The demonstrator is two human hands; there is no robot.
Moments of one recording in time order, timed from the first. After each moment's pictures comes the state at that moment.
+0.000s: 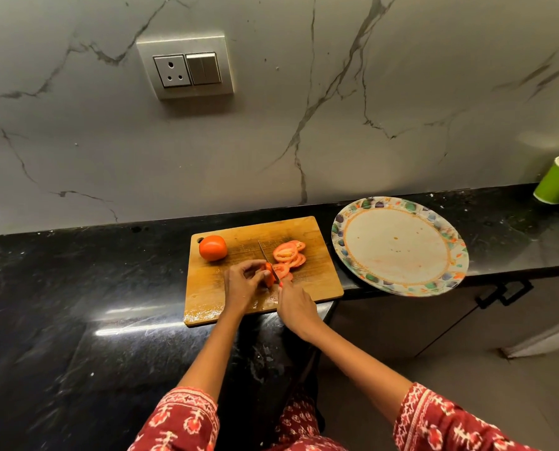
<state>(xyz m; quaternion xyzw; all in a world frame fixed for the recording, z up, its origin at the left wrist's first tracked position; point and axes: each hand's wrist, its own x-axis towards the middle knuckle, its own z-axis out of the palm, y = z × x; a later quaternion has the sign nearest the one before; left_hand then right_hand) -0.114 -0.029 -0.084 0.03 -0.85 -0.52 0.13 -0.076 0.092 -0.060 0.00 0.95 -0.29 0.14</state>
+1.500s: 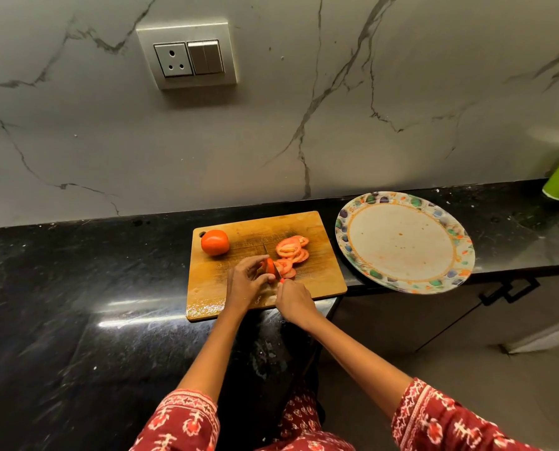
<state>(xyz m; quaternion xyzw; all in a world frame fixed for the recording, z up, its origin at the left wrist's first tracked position) -0.116 -0.038 -0.103 -0.04 -0.86 -0.49 0.11 -0.084 0.088 -0.062 0.01 0.94 -0.30 0.16</state>
